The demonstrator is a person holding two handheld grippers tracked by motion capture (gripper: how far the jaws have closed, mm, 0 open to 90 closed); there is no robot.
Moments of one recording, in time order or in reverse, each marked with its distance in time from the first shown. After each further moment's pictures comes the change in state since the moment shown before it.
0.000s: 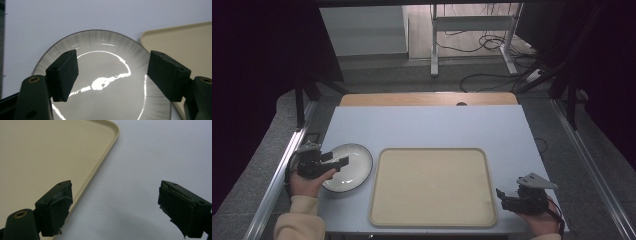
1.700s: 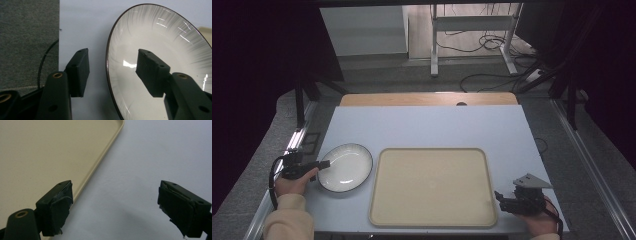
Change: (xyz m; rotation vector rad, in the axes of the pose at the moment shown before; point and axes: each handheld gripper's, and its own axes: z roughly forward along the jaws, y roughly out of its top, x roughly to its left) left arm 0.075 -0.026 0.009 0.107 0.030 -0.253; right arm 0.003 -0.002 0.006 0.048 0.004 -0.023
